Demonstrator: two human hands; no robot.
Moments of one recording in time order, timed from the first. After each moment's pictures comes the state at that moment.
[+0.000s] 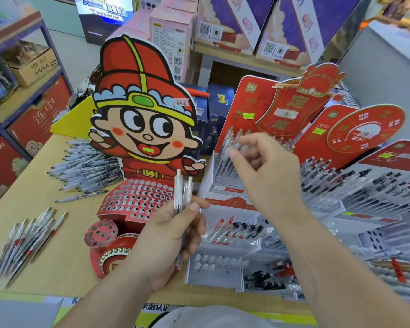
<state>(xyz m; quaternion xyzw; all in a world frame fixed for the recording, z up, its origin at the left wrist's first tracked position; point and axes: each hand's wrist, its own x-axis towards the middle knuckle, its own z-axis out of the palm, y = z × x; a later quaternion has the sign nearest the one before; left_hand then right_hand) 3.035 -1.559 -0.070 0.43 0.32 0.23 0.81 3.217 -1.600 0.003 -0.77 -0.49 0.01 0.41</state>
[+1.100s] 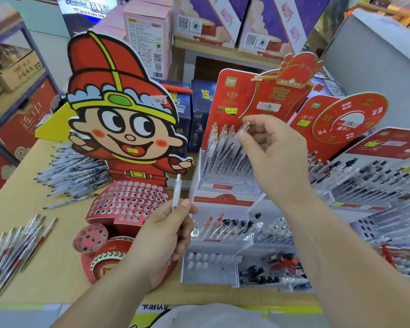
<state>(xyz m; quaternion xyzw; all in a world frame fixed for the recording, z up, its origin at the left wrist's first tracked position) 3.050 -1.559 -0.087 0.46 0.36 0.19 0.79 3.251 -1.601 0.012 -0.75 -0.48 -0.01 0.46</state>
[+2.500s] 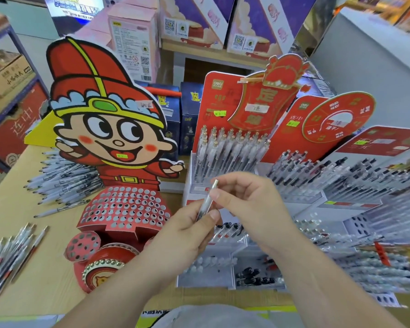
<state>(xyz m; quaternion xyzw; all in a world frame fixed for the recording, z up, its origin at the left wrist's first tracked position) 3.078 -1.571 -0.061 0.59 0.24 0.14 0.76 3.219 -1.643 -0.013 -0.67 -0.34 0.35 0.56</state>
